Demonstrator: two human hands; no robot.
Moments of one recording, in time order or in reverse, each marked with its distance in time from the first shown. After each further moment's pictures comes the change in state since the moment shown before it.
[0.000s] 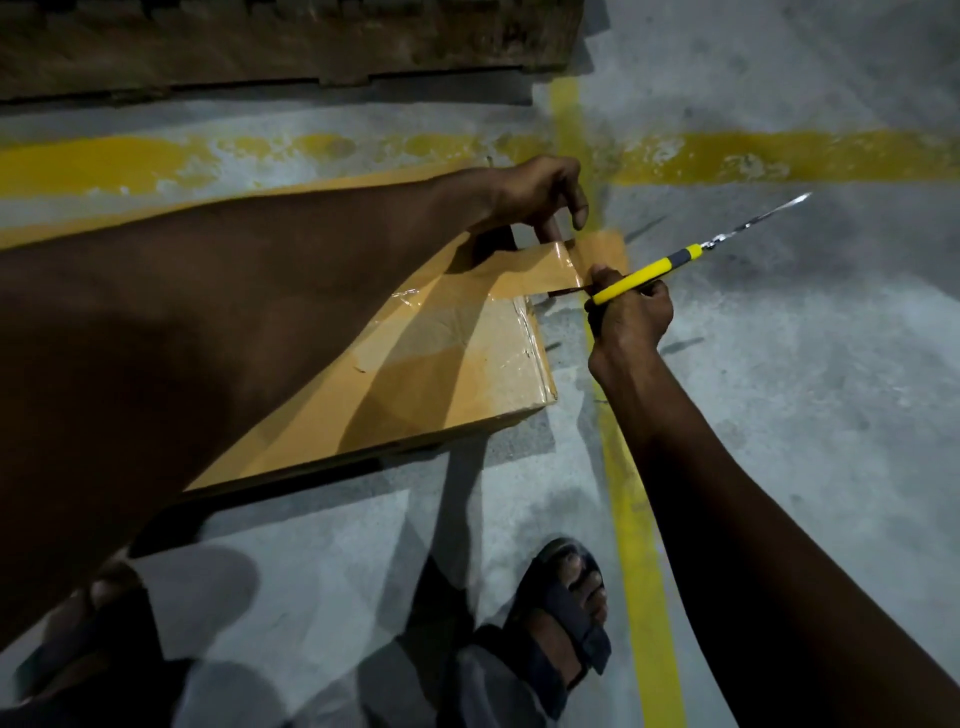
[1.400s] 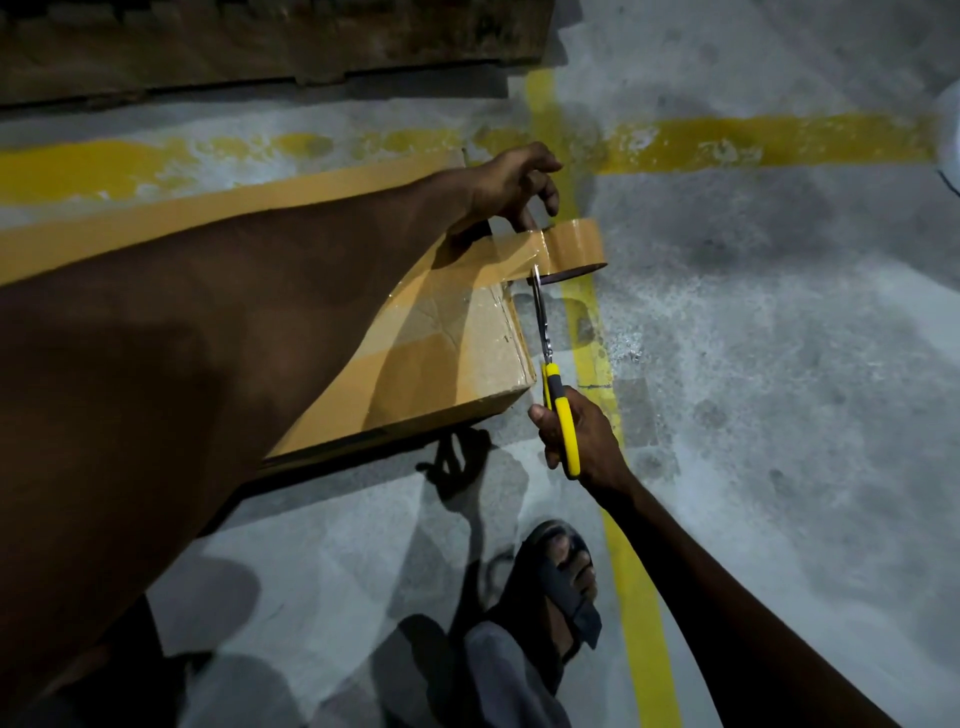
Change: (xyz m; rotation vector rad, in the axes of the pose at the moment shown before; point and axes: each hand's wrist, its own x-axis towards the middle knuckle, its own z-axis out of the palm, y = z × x) left_hand -0.007 0.003 0.010 0.052 0.085 -0.074; right_hand -0.065 0.071 -0.111 -0.538 -0.642 -0.022
